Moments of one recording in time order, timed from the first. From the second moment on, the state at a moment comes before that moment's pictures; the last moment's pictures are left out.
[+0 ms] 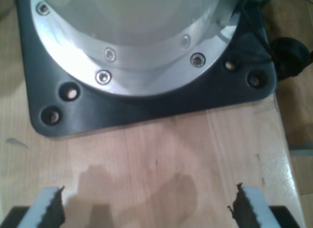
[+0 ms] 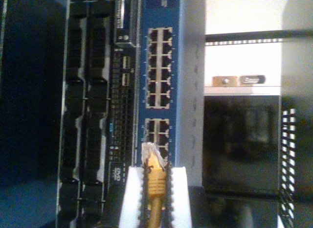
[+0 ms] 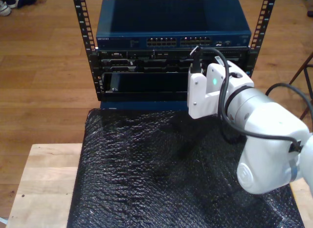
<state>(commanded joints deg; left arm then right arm) 81.8 -27.0 -6.9 0.6 61.0 -177.8 21.0 -2.3 -27.5 1.3 -47.5 -87.4</state>
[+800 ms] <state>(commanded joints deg) 81.8 -27.0 -6.9 0.6 61.0 -177.8 20.5 9.1 -34.4 4.1 -61.3 -87.4</state>
